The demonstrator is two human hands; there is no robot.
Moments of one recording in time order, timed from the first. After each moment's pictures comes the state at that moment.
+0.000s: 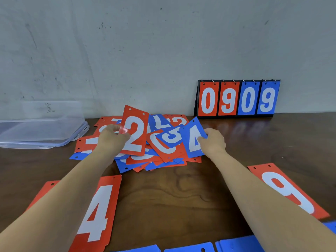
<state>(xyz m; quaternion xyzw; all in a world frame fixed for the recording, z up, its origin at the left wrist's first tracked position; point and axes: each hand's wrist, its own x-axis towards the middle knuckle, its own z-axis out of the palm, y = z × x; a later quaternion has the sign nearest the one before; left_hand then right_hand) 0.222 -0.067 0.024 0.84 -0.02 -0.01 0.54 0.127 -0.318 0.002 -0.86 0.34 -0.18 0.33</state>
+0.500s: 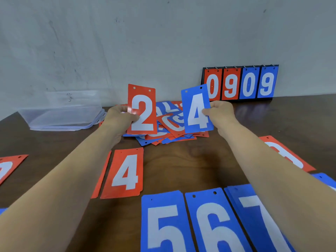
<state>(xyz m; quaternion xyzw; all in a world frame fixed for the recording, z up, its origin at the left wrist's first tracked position) 0.177 -0.017 0.055 0.76 -0.07 -0.07 0.65 0.073 -0.259 0.055 -0.75 0.27 -0.26 0.54</state>
